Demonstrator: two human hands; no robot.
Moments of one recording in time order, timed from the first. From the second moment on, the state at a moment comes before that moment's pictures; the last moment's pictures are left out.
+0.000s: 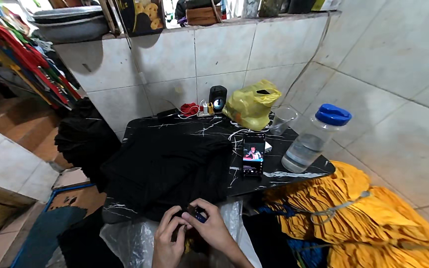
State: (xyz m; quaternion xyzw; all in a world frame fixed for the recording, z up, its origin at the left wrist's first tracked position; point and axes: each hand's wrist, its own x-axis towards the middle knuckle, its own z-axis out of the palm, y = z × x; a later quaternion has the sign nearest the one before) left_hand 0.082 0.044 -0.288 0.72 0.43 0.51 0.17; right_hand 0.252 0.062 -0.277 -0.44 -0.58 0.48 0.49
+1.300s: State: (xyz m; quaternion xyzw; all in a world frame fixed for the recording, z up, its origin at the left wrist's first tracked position) left_hand 0.097 0.045 -0.289 0.60 0.42 0.63 0.26; right_hand 0.277 0.052 -0.274 -0.47 -0.77 0.14 0.40
